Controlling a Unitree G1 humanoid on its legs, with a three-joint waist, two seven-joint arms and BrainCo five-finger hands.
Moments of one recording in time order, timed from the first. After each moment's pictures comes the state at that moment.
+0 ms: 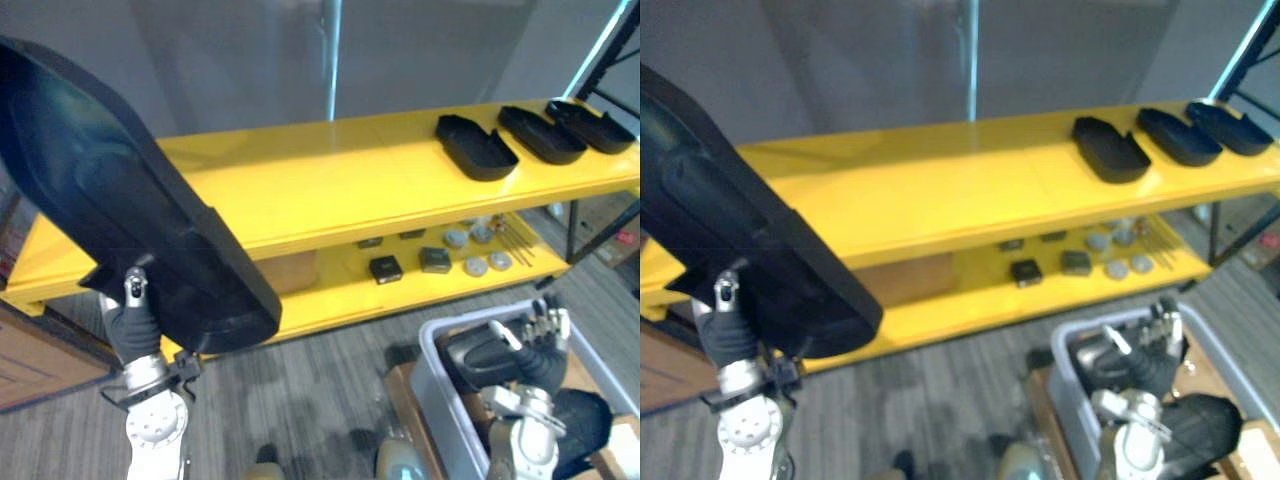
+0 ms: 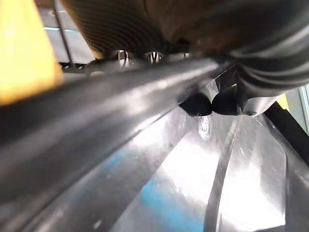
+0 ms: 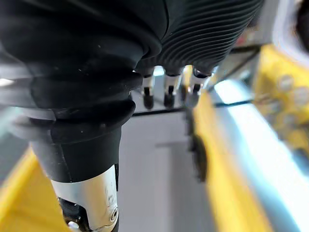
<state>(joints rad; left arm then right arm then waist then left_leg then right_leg) 0.25 0.11 0.13 -0.35 0.04 -0.40 0.37 0.28 0.04 -0.25 -0.17 0.26 -0.47 -0.13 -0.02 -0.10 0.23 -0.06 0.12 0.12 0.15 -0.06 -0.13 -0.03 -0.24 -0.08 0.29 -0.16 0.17</state>
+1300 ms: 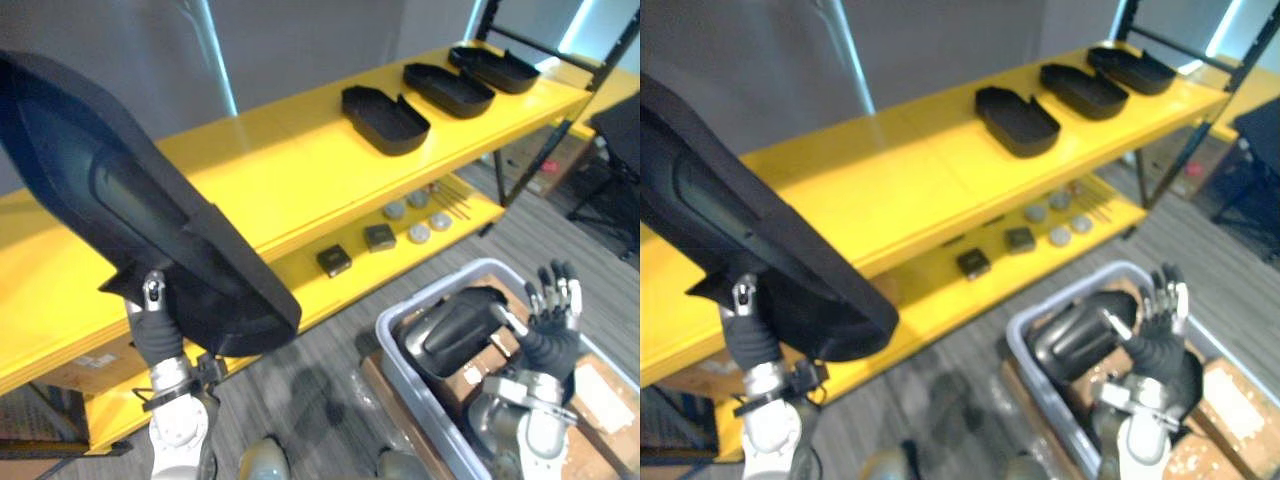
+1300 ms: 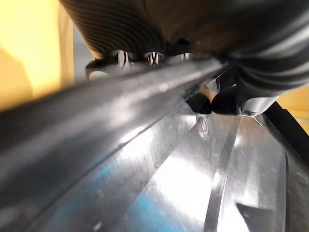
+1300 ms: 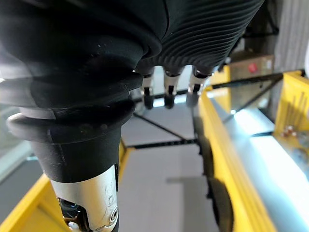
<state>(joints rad) 0.25 0.08 0.04 -0.37 -0.02 -0.39 0.41 0.26 -0.05 -0.19 -0.21 0.27 -0.47 -0.13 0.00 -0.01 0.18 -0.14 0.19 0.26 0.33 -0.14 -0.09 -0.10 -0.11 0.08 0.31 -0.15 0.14</state>
